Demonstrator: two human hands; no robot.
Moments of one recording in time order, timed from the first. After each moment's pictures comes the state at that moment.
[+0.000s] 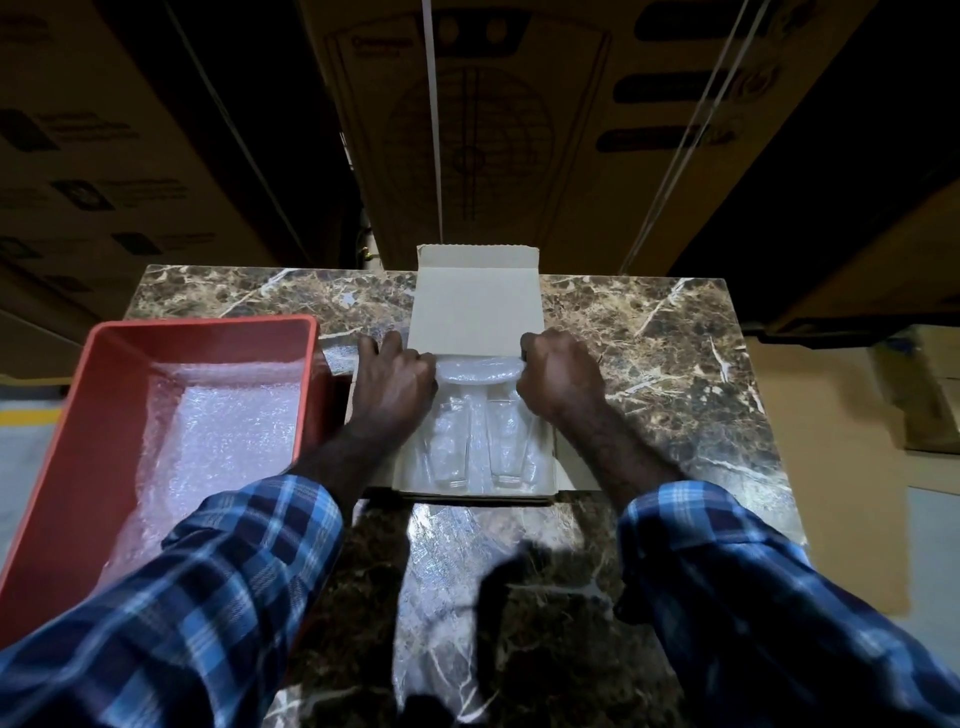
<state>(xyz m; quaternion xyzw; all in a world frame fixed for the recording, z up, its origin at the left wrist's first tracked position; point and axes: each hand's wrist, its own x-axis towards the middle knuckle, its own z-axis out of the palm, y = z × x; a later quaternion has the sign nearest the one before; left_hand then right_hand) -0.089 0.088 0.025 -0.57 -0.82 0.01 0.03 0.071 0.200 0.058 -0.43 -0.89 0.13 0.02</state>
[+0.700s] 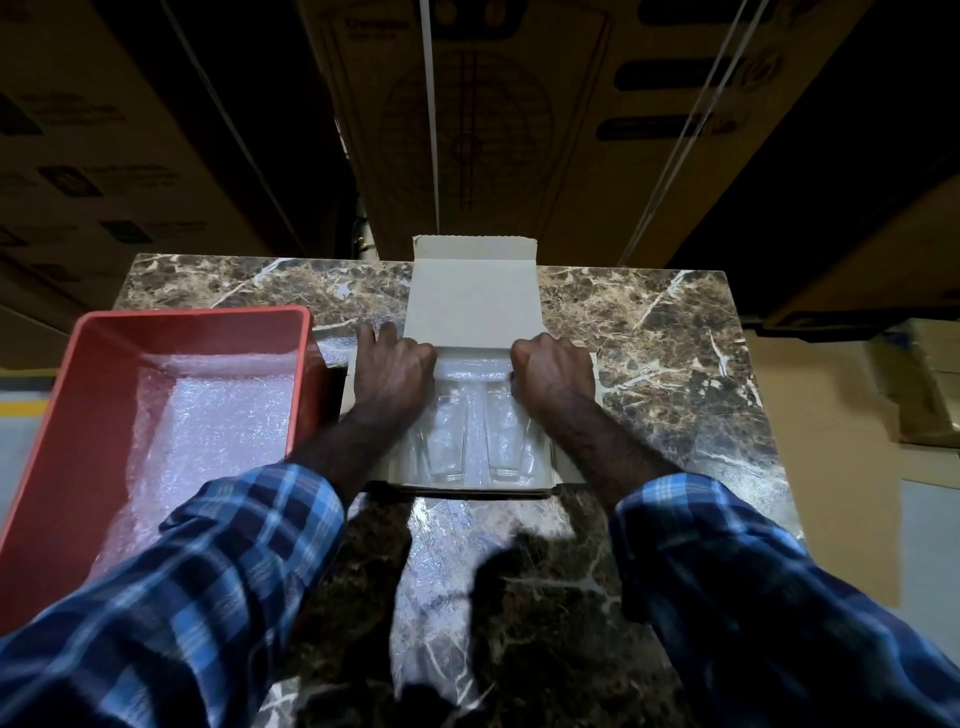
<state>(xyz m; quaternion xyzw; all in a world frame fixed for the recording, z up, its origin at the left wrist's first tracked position) -0.087 0.098 0.022 -0.55 -0.83 0.08 0.03 0.071 0.189 0.057 -0.40 -0.92 0.05 -0.04</state>
